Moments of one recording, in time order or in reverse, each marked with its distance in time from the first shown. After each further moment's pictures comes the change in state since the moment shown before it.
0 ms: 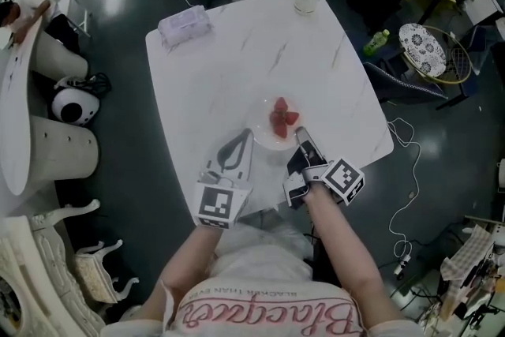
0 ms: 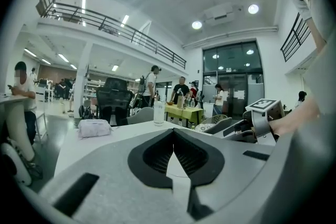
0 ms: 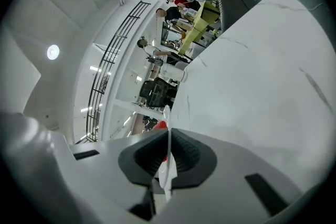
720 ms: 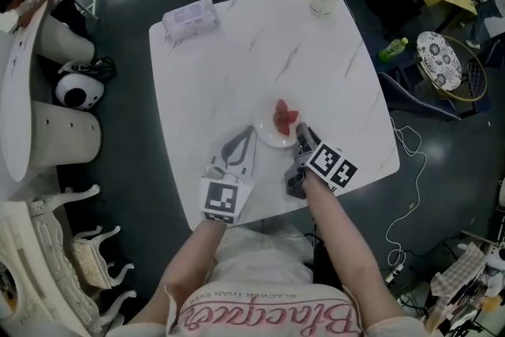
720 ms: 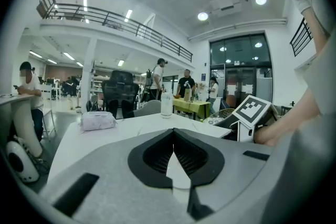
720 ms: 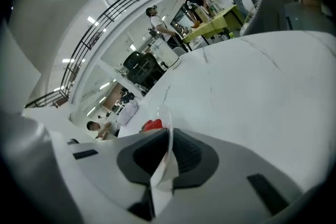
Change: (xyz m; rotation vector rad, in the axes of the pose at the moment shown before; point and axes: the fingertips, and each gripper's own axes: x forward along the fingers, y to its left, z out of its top) left arm 0.049 0.024 -0.030 0.000 0.075 0.075; right arm 0.069 -0.076 0.015 -0.354 0.181 -0.286
